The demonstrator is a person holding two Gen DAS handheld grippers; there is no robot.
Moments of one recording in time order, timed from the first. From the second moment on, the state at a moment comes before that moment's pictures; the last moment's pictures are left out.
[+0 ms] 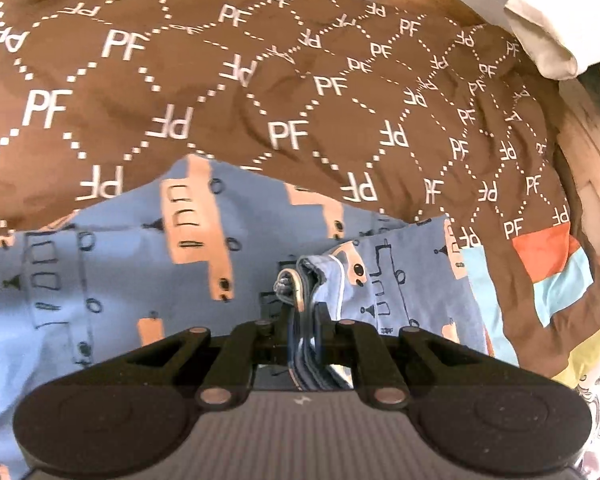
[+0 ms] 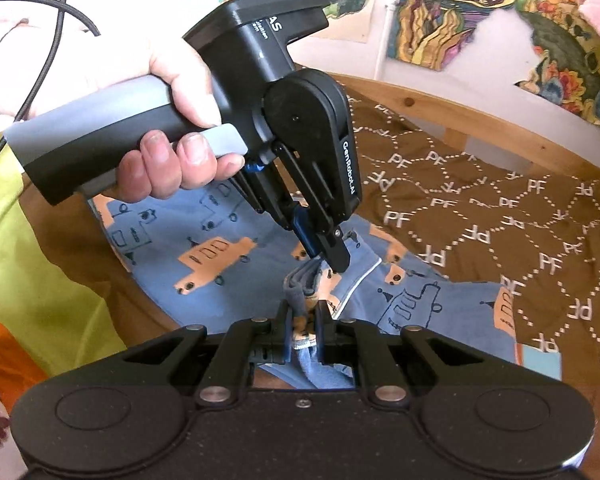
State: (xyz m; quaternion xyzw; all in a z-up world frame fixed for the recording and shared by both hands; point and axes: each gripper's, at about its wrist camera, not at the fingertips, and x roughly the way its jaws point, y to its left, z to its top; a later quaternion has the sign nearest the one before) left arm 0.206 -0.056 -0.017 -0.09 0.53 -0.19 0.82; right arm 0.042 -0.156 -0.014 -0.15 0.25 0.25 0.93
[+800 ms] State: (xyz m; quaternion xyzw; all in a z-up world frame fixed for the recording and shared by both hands) left arm 0.204 -0.015 -0.036 -0.07 0.54 -0.14 0.83; right arm 0.051 -0.108 -0.036 -0.18 0.30 0.29 0.89
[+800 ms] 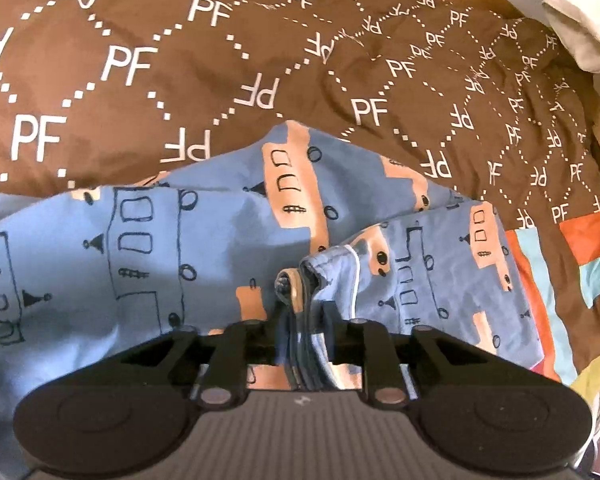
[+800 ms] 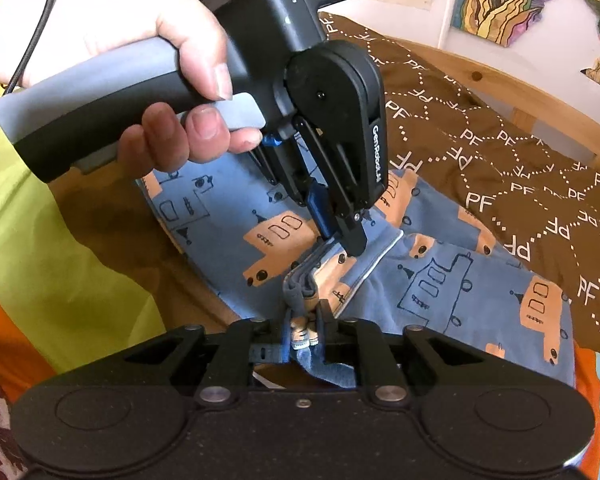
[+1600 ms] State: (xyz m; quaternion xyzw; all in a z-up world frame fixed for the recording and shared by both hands) left arm 0.138 -0.037 -0.035 0.05 0.46 0.01 0.88; right arm 0.083 -0.255 -0.028 -0.29 0.25 0.04 0.92
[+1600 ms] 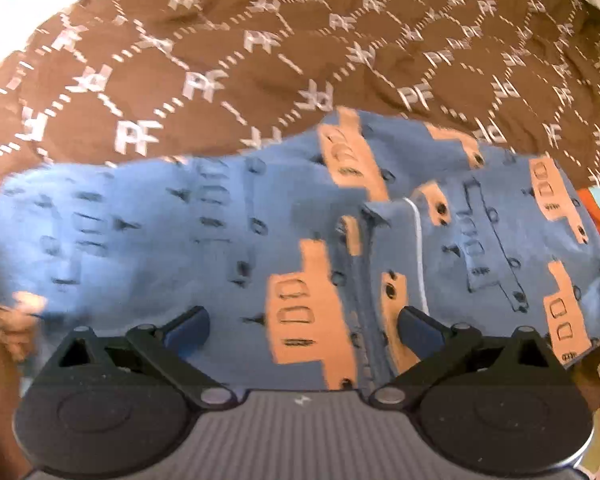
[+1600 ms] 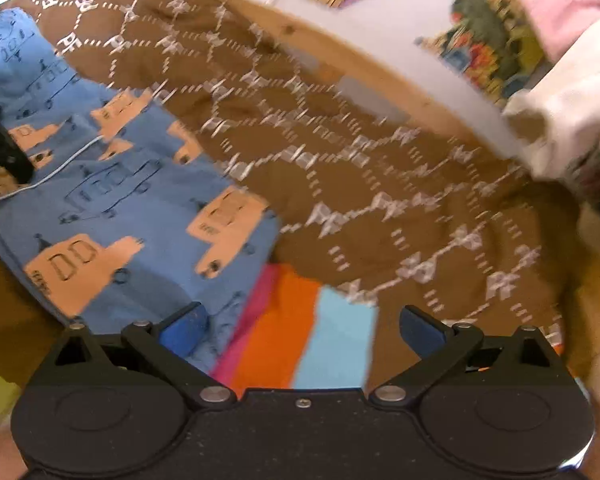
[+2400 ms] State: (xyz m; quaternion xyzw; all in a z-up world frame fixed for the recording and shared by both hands) left arm 0.162 -0.024 -0.028 -0.07 0.47 0.09 0.87; right arm 0.124 -0.237 -0.009 -0.26 0.23 0.10 0.93
